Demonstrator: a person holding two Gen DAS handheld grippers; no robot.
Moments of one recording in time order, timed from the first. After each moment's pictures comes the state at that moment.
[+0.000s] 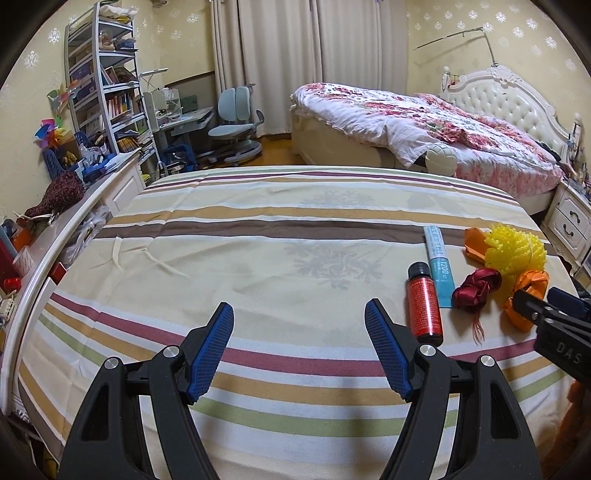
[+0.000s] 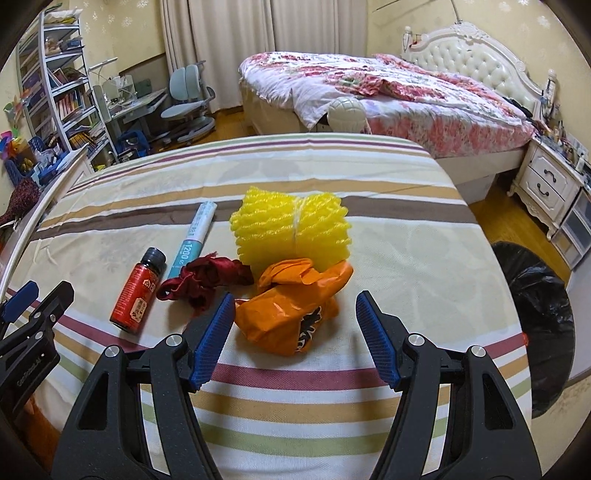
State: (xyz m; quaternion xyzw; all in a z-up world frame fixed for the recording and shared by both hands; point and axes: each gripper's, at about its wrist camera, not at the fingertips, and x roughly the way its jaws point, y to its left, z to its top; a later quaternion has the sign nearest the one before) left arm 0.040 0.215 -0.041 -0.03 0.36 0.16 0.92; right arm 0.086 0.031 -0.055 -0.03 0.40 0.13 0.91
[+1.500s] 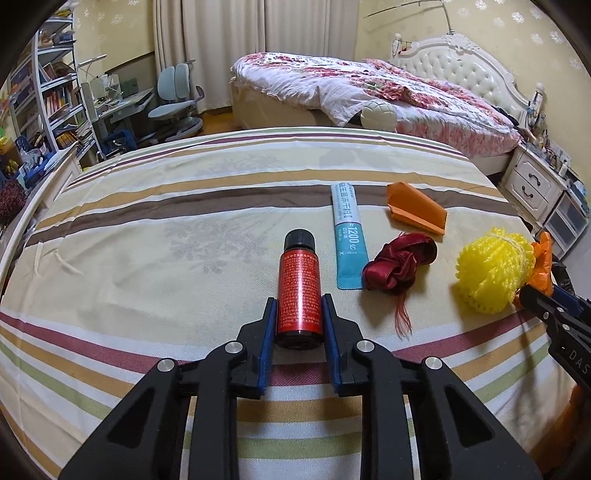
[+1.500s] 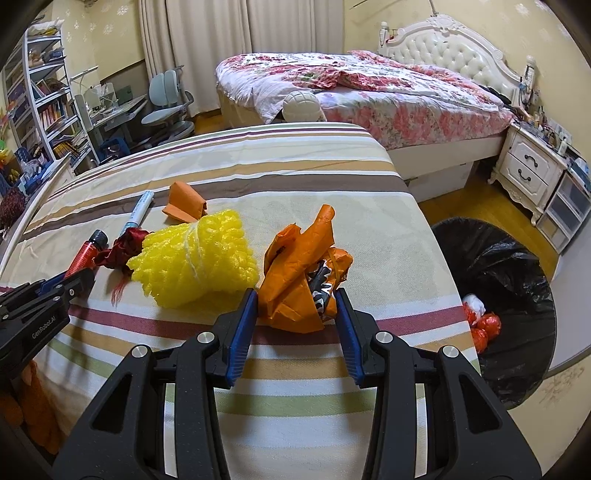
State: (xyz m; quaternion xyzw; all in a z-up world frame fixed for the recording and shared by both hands) left arm 0.071 0.169 -0.065 -0.03 0.42 0.05 0.91; right arm 0.077 -0.044 -0.064 -0.02 0.40 0.10 0.91
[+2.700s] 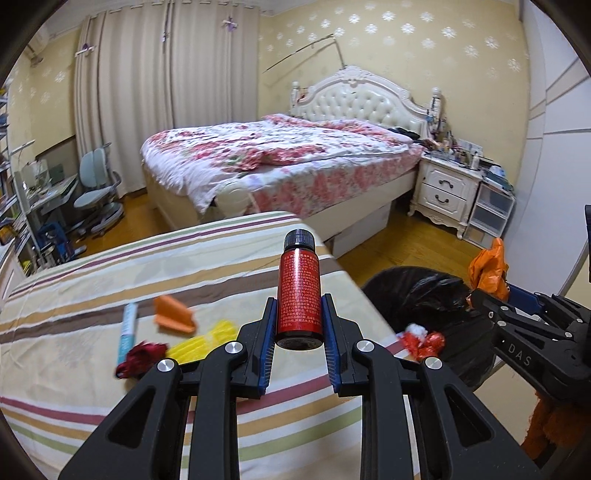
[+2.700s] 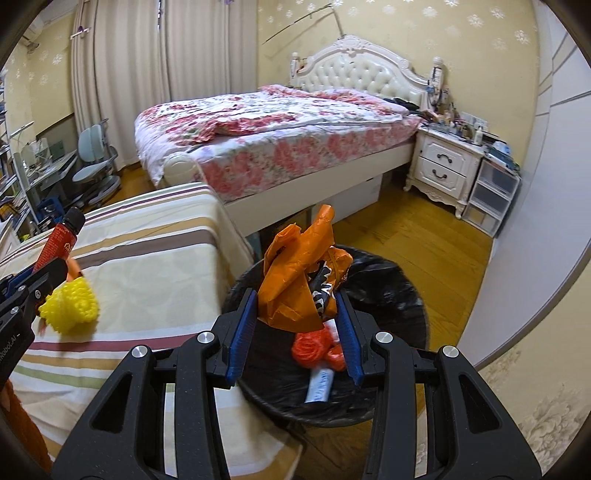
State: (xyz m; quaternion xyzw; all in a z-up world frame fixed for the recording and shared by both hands) left arm 0.081 -0.022 0.001 0.03 0.30 -0.11 0.95; right arm 0.056 -0.207 -0.021 0.02 0.33 -0.06 0.94
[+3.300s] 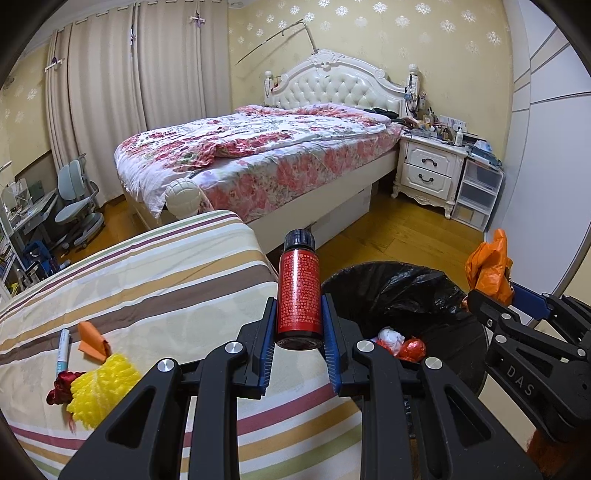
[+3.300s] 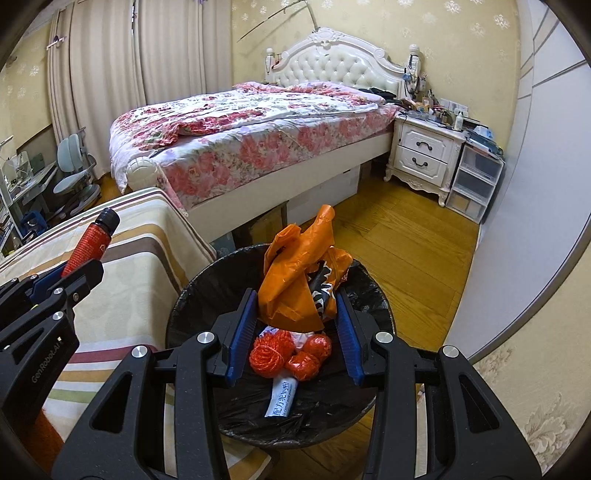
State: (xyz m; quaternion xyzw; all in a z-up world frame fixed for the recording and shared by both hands) left arm 0.124 -0.106 -0.025 0.07 0.32 -0.13 0.94; right arm 0.074 -0.261 -0.040 0.04 0.34 -0.09 0.94
